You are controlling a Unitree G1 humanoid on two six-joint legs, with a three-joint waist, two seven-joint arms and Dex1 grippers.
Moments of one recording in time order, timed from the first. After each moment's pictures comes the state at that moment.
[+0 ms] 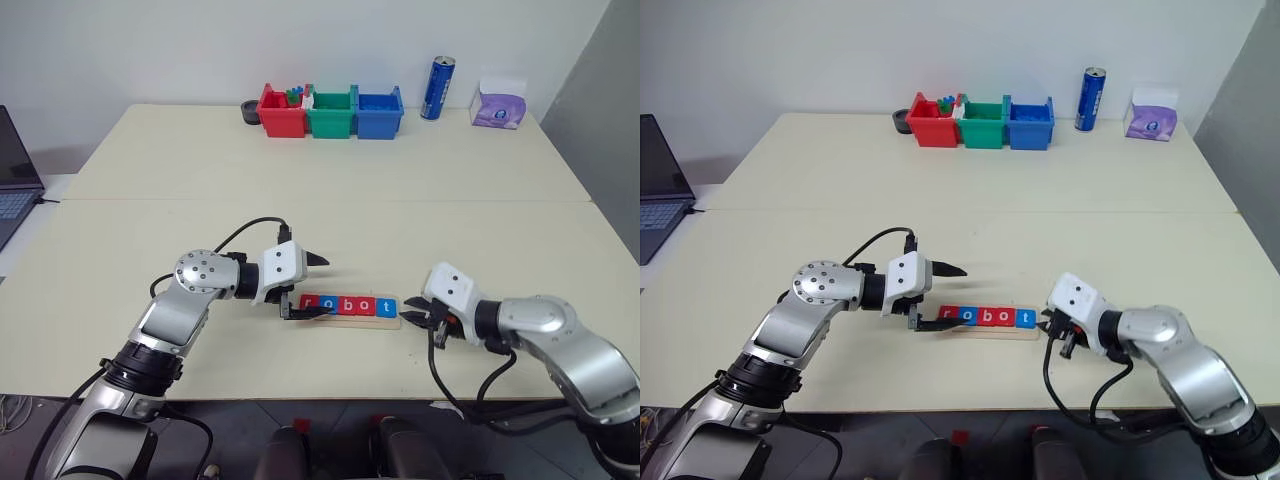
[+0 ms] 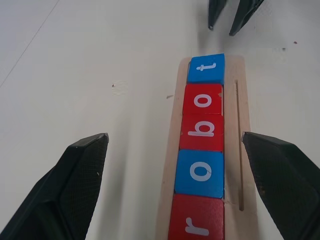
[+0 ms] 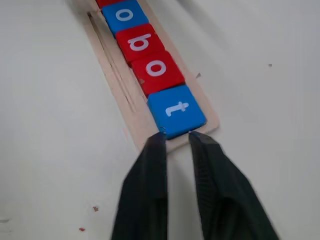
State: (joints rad) left arm -0.49 0.65 -0.25 0.01 -0.16 0.15 -1.15; right arm -0.19 -0.69 0.20 -0.64 0.21 0.92 0.72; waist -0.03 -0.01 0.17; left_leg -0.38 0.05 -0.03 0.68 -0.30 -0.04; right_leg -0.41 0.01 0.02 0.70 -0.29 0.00
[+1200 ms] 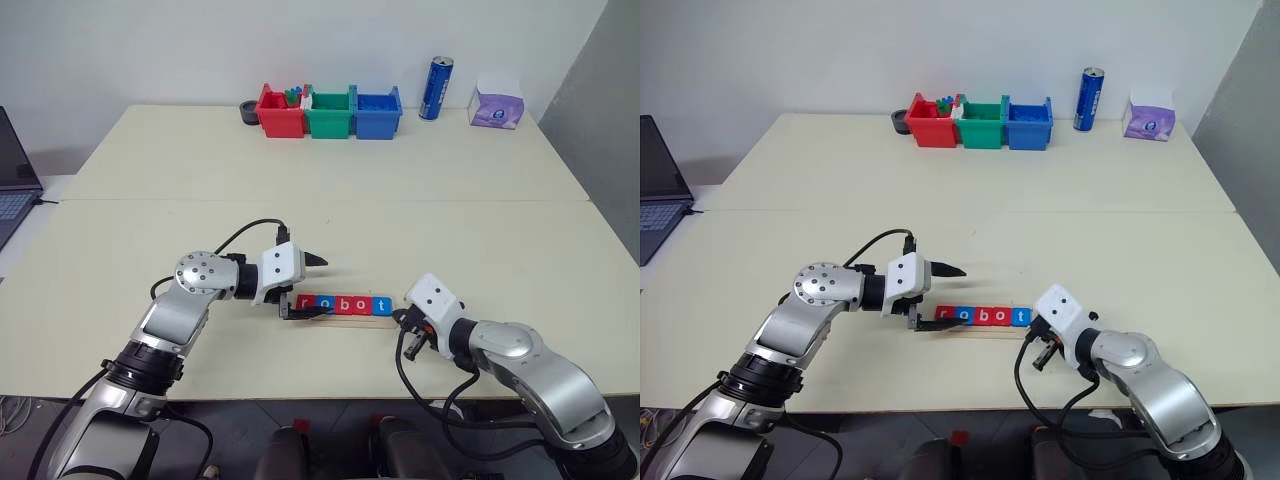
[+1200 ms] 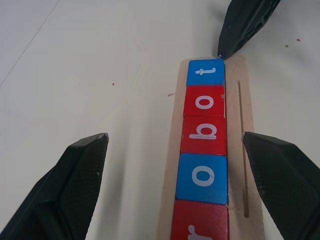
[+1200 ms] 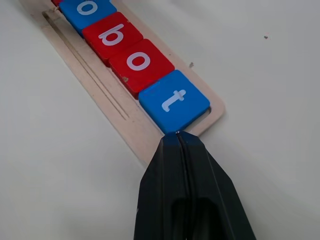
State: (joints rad) left arm -0.49 0.64 -0.24 0.05 -0.15 0.11 -1.15; right arm -0.17 -0.57 0.26 -0.67 0.19 1.04 0.49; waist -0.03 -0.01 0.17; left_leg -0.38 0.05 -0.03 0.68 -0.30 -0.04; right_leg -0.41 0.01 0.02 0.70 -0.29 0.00
